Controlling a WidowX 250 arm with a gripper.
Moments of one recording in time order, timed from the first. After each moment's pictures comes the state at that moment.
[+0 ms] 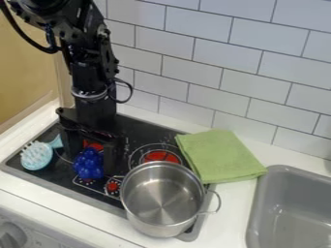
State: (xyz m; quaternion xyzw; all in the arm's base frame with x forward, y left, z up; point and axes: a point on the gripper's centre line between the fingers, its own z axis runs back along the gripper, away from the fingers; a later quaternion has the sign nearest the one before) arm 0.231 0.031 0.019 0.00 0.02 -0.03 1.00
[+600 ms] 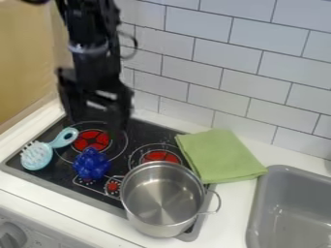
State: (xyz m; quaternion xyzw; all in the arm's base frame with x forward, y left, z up) arm 0.236 0.023 0.079 0.01 -0.04 -0.06 1.00
